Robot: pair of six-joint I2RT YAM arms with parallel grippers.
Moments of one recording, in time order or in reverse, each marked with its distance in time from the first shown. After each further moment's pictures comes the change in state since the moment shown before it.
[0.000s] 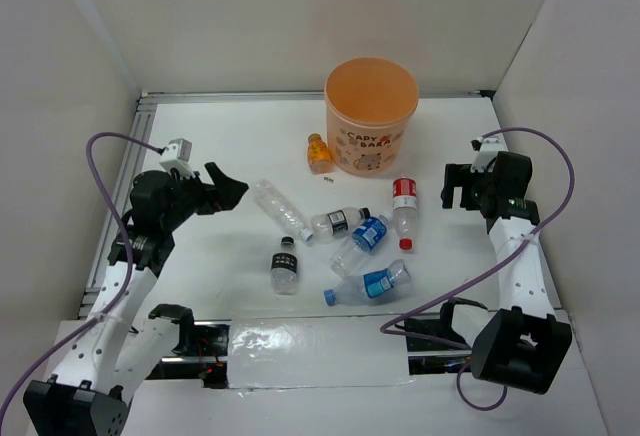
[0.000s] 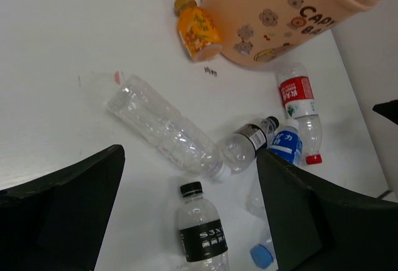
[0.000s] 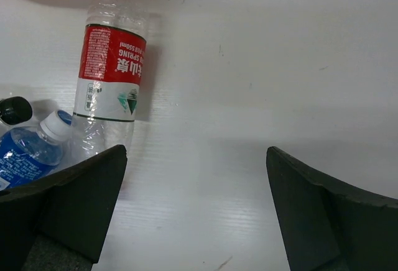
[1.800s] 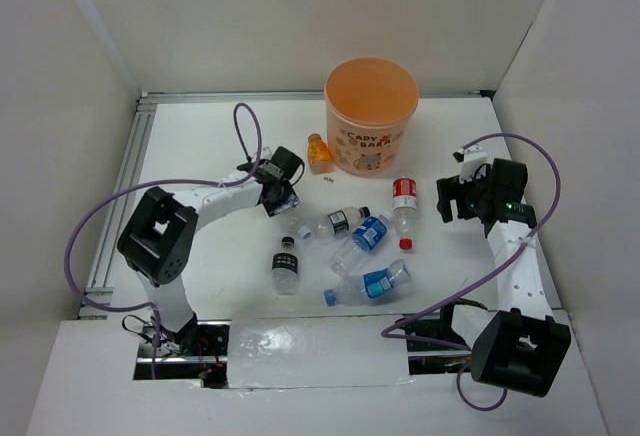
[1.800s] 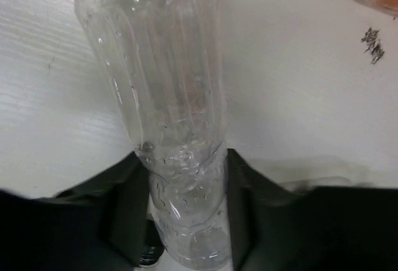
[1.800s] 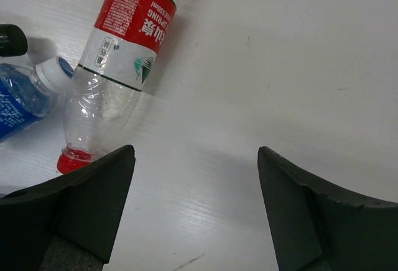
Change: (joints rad) left arm -0.460 1.035 0.488 -0.298 -0.549 -0.575; right arm 0.000 -0.015 -0.045 -0.041 -0.111 -0.259
